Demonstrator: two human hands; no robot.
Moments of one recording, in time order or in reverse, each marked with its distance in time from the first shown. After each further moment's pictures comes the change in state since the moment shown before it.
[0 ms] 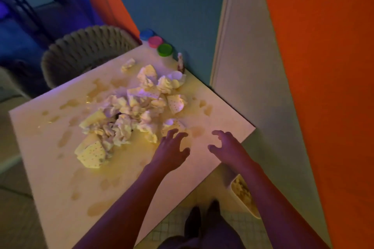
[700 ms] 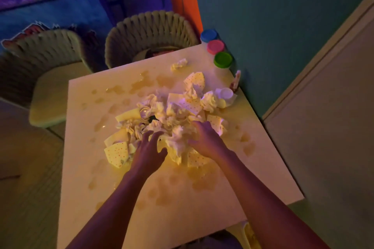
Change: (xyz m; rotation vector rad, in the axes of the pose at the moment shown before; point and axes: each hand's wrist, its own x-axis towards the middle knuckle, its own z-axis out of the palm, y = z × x) left_hand 0.042 -0.109 -0.060 -0.091 0.301 -0.541; right_hand 0.169 -0.153 0.044 -0.143 -0.342 -0.431
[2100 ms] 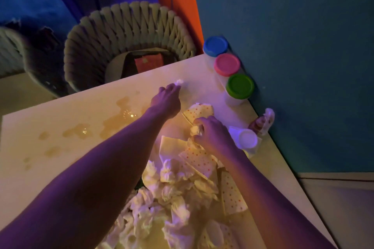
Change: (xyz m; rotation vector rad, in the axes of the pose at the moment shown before) left_hand 0.394 0.087 -0.008 0.265 -0.080 0.279; right_hand 0.243 0.006 -0.049 -0.148 0.127 0.100
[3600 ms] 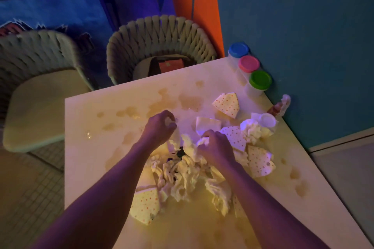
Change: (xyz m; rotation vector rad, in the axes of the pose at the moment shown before) left_hand -0.198 -0.125 -0.008 -0.536 0.176 -0.068; right_hand -0.115 -0.102 0.079 0.052 0.110 0.135
